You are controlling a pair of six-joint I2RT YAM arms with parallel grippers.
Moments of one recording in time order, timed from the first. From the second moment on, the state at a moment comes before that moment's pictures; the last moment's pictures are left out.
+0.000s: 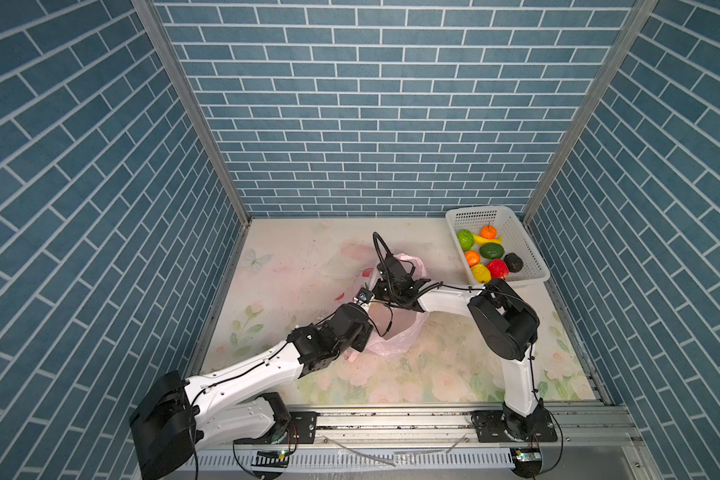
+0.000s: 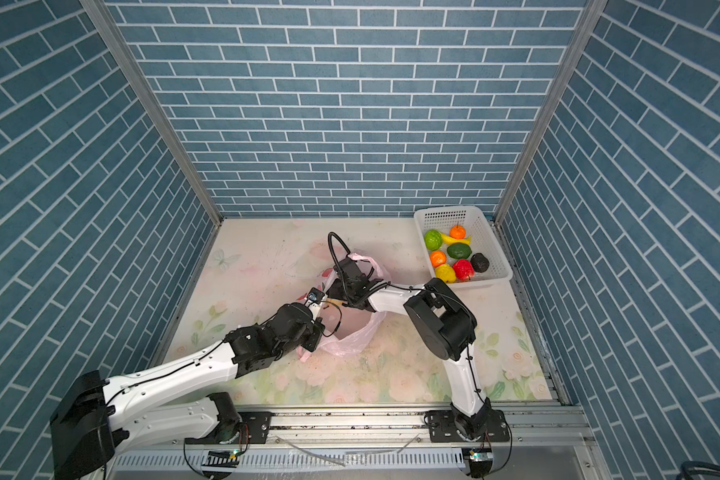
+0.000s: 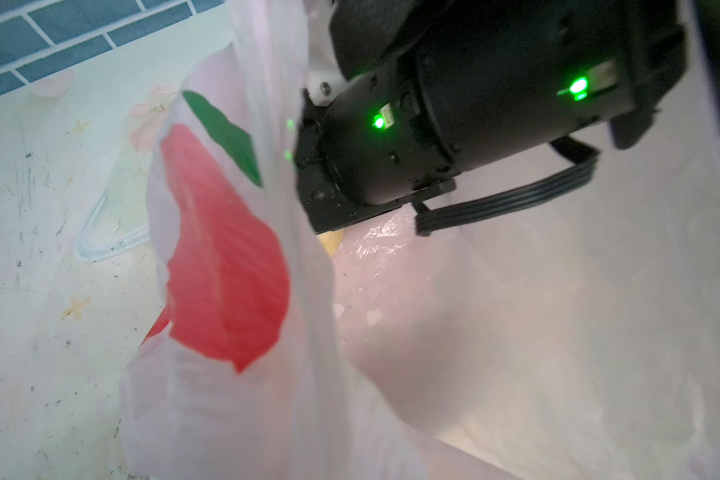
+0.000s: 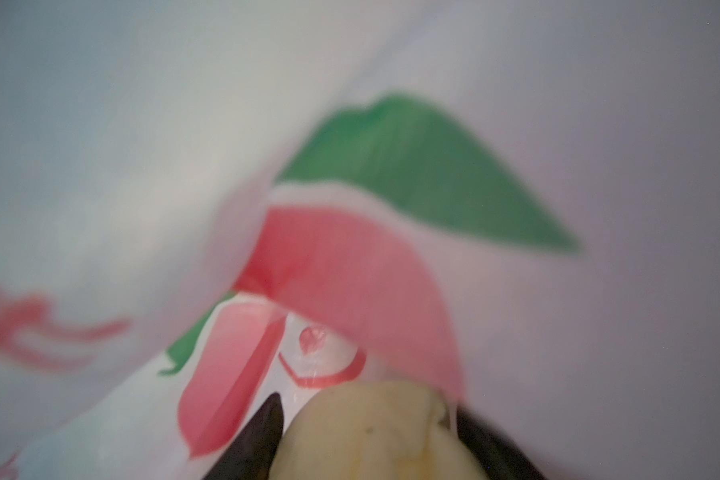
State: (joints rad) left arm -0.92 1.11 0.66 -0.31 -0.29 -0.26; right arm 0.83 2.00 1.26 0.01 -0.04 0.79
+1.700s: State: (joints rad) left arm -0.91 1.15 0.67 -0.28 -0.32 -0.23; right arm 0.29 1.30 1.55 -0.81 -0.16 0.31
